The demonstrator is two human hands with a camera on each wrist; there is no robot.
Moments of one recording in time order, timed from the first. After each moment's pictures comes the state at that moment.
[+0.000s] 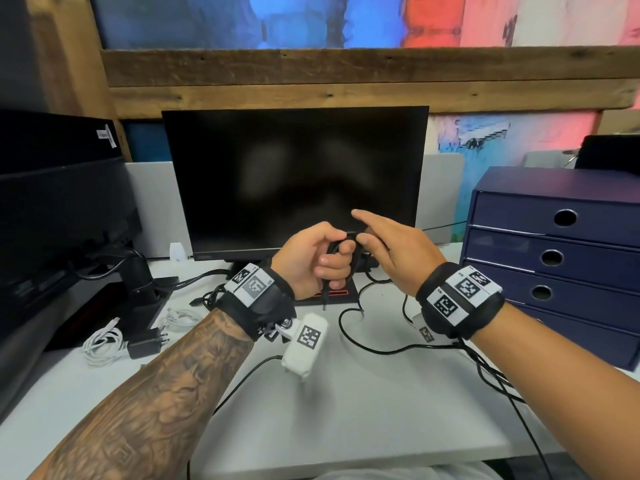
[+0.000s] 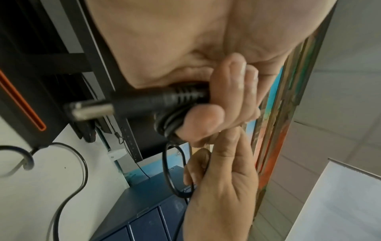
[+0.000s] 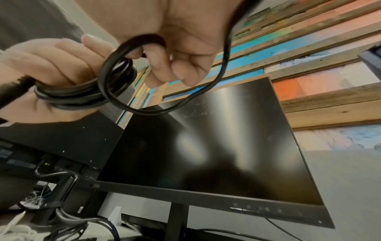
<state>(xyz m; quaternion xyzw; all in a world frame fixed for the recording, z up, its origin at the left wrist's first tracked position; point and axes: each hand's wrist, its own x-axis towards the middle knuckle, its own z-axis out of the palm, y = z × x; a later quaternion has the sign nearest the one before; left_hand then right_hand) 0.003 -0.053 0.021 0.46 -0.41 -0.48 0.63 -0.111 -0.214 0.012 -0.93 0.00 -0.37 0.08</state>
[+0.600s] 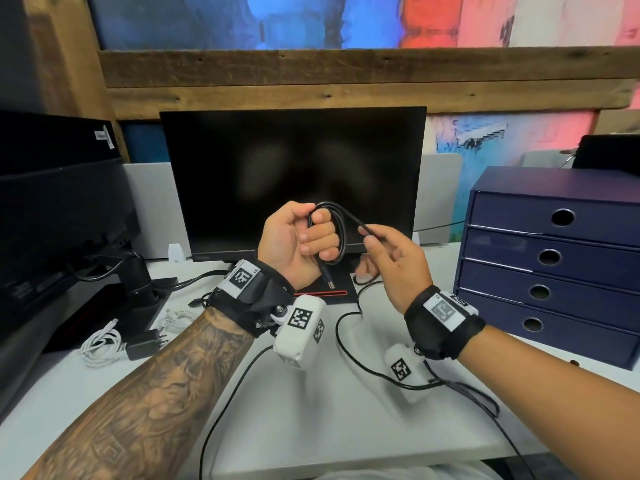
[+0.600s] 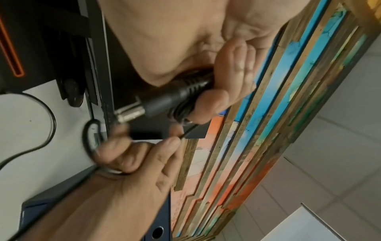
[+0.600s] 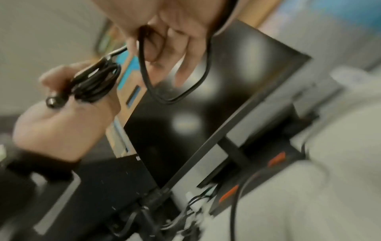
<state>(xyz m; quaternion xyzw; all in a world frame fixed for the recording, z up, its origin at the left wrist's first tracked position) -0.001 -0.046 0.038 0.27 -0.34 -0.46 0.77 -0.102 -0.195 -0.023 -0.74 0.01 -0.44 0.51</state>
